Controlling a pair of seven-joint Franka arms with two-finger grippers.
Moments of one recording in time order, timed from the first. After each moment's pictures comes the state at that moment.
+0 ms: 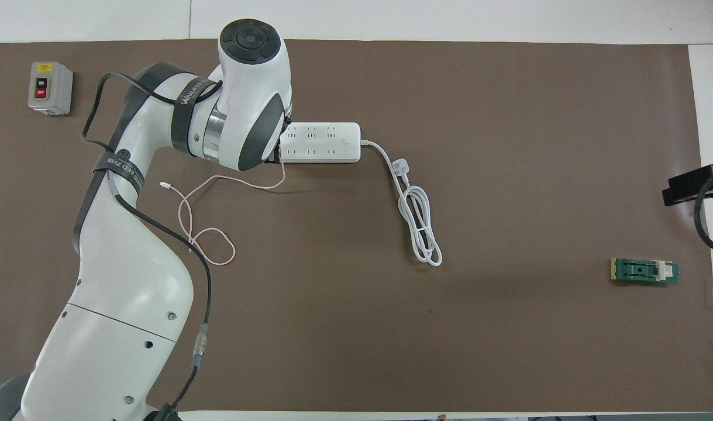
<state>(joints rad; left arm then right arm) -0.57 0.72 0.16 -1.17 -0.01 1.79 -2.03 -0.09 -0.02 0.01 -1.57 -0.03 1.46 -0.10</state>
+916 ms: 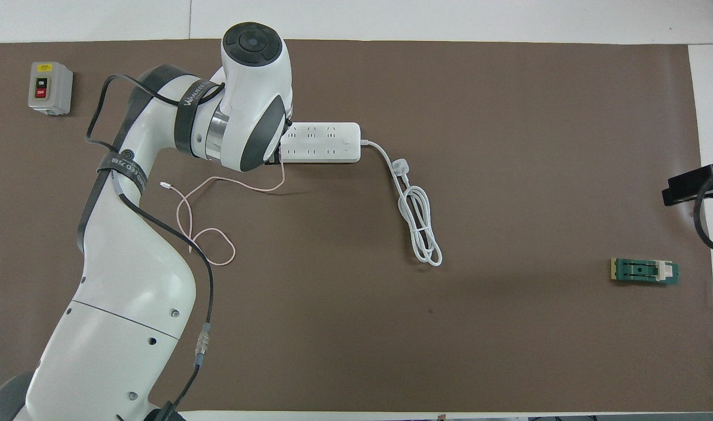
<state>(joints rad) -0.57 0.73 0.16 -1.18 -0.01 1.79 -2.03 -0.09 -0.02 0.01 -1.57 -0.03 1.46 -0.10</state>
